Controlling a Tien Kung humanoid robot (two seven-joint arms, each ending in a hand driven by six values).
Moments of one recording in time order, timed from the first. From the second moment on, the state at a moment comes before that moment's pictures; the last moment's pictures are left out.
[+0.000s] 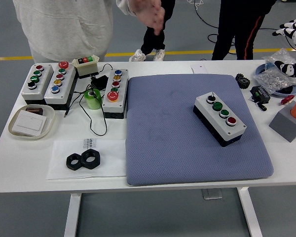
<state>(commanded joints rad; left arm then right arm) 0.05 0.13 -1.10 -0.18 1.28 -0.11 0.09 0.61 -0.83 1.16 1.61 -2.22 0.22 -0.02</state>
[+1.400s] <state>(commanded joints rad) 0.03 0.13 -1.08 -0.18 1.26 -0.11 0.09 0.56 -0.86 1.03 1.51 -1.02 0.08 0.01</state>
